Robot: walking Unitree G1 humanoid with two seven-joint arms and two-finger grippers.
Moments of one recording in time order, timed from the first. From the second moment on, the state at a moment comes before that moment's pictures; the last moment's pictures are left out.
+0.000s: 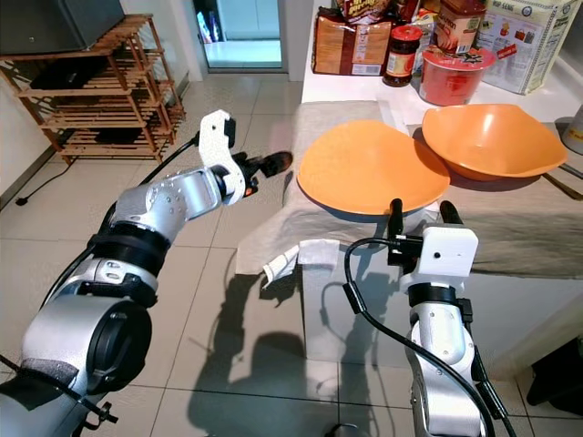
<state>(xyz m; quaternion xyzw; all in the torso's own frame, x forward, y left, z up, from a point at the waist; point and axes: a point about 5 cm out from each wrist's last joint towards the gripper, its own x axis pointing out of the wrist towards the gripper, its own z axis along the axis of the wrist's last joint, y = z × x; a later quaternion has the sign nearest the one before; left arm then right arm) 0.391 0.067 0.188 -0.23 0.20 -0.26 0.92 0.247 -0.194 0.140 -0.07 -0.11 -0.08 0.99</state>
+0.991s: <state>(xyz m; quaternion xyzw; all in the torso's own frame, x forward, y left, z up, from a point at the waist) 0.379 0.030 0.186 -0.25 0.24 -0.31 0.88 0.247 -0.190 0.139 -0.07 -0.11 -0.07 0.99</state>
